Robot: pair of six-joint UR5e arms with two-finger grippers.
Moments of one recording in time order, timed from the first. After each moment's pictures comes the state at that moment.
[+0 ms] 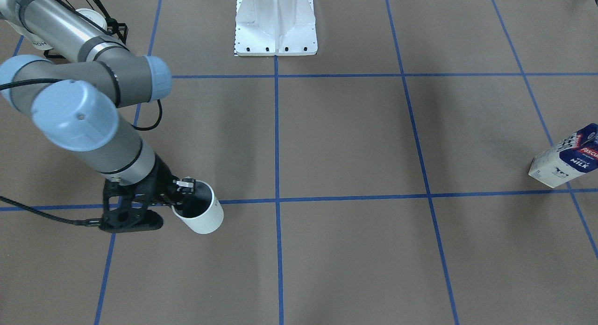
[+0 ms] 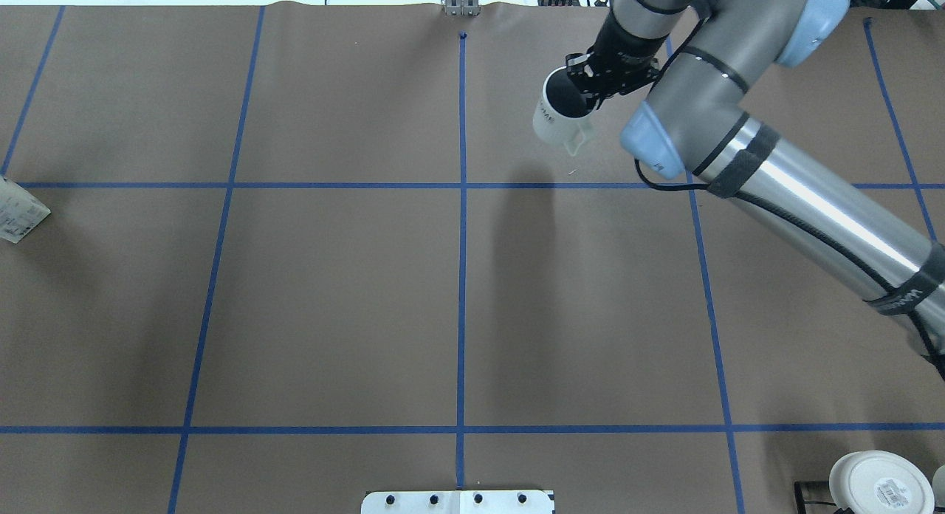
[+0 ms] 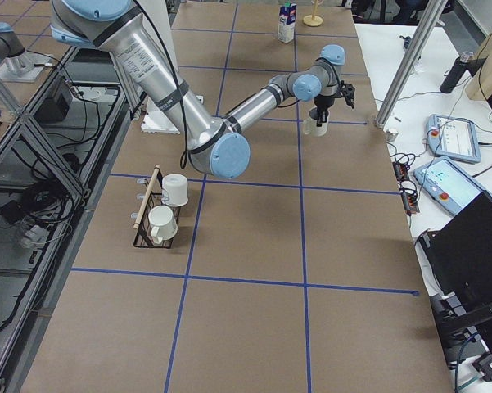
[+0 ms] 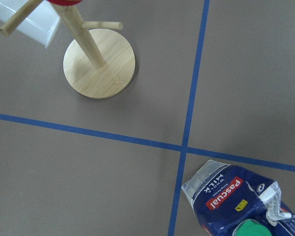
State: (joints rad) left arm -1.61 -1.62 -1.60 -1.66 -2.33 -0.25; right arm 0.89 -0.77 1.39 -1.51 2.14 0.90
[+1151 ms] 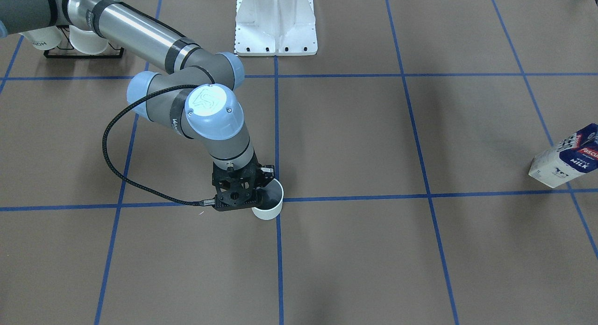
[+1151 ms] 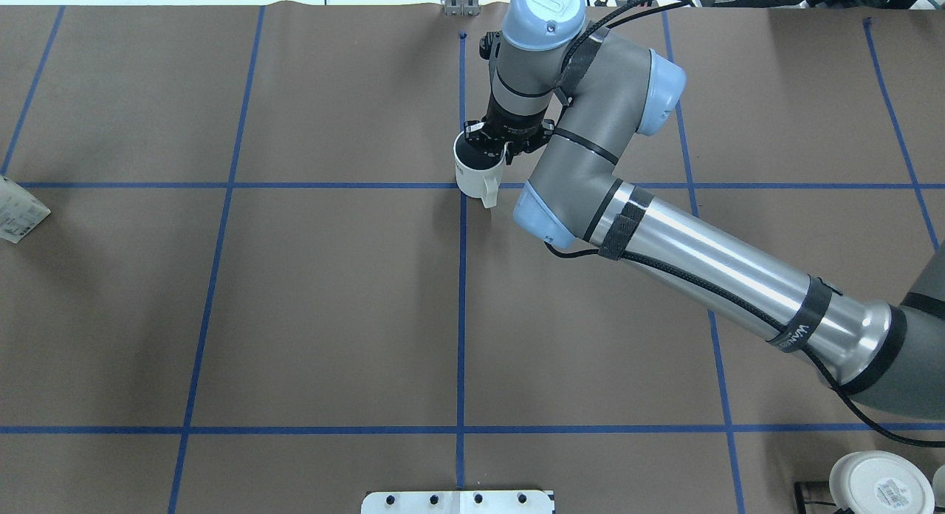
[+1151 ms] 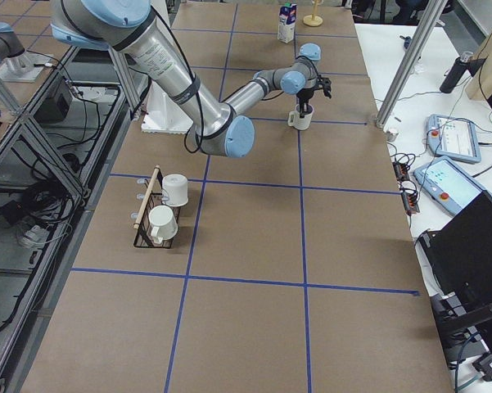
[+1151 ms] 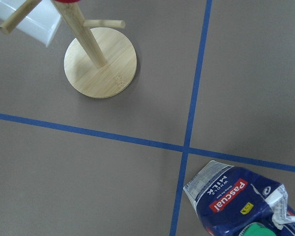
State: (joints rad) left arm -1.61 -1.62 -1.59 -1.66 -2.33 -0.25; right arm 0.73 -0.66 1.23 -1.41 2.04 0.99
